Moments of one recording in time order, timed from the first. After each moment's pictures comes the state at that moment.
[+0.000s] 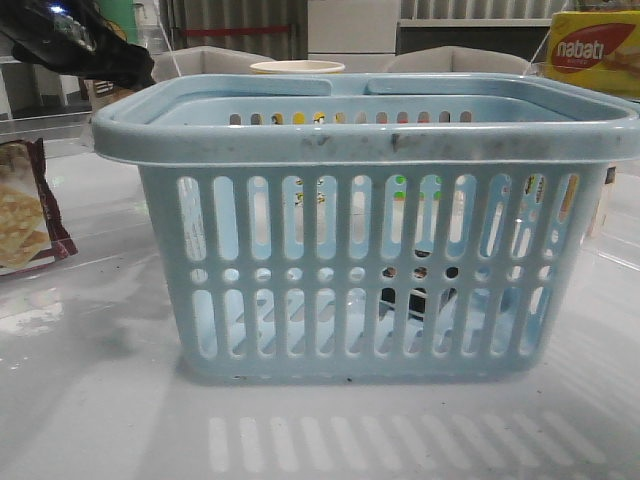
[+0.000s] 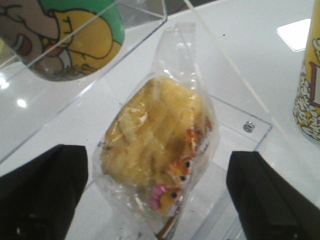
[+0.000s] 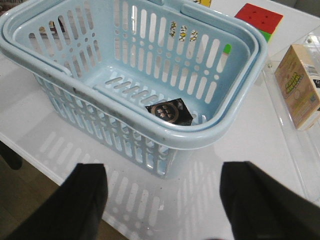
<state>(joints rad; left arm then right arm) -0.16 1.98 -1.54 0.13 0.13 0.11 0.45 0.52 -0.70 0.06 0.72 -0.10</state>
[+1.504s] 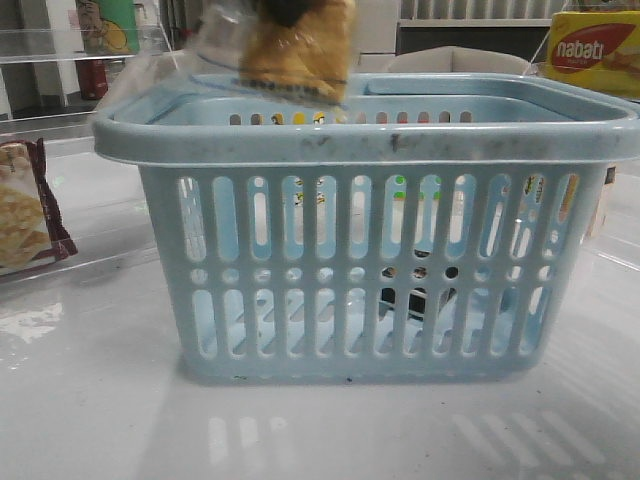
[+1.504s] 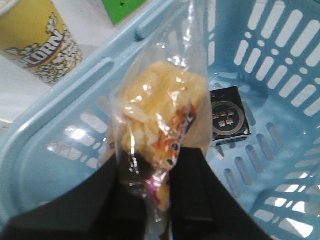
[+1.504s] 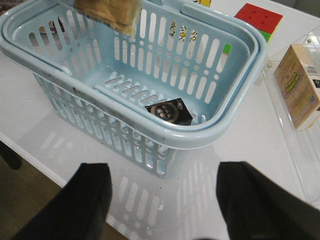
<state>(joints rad) -0.72 1.62 -1.52 0.07 0.78 0.11 0.45 0.52 -0.70 0.06 0.72 -0.10</state>
